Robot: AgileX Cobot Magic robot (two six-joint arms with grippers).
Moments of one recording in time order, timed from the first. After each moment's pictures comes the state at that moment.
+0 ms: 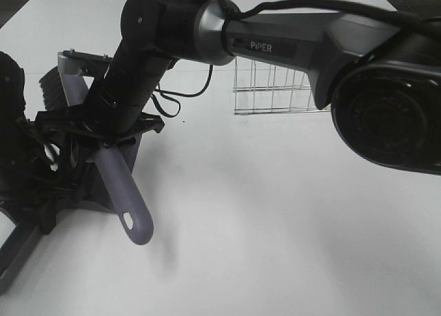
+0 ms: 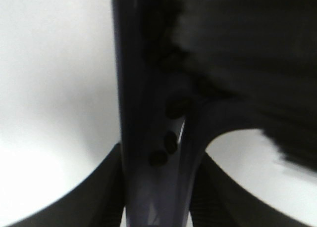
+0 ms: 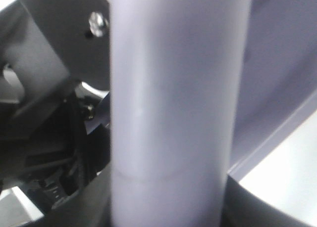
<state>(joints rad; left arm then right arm) -0.24 2.01 -1.08 -0.04 0.87 -0.04 0.75 2.48 -2.11 0.44 0.96 0.00</state>
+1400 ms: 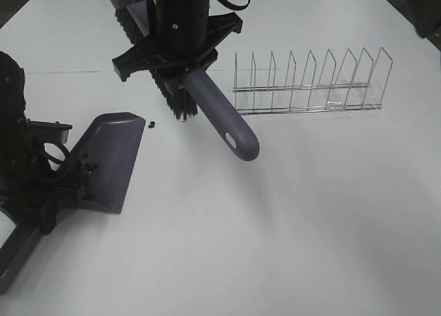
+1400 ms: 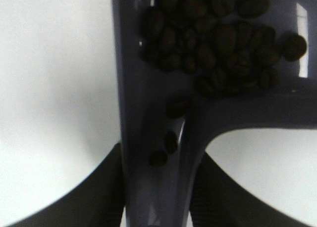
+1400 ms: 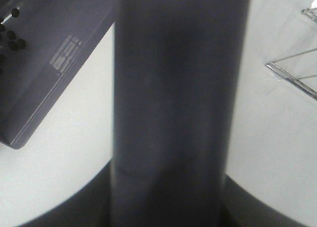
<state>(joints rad) -0.24 2.01 -1.08 -0.05 0.87 -0.04 0.73 2.25 -2.11 -0.21 1.23 0.22</state>
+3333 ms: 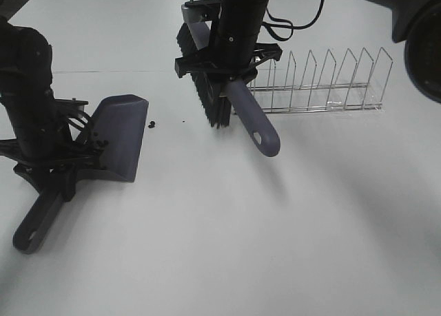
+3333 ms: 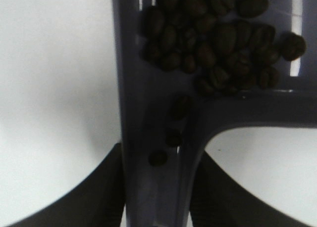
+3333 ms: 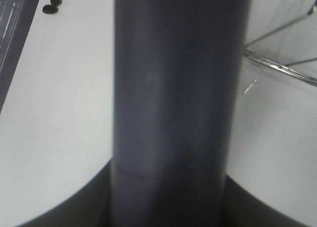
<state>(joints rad) -0.24 2.16 -1.36 -0.04 1.00 -0.11 0.50 2.42 -2.19 0.00 1.20 0.12</state>
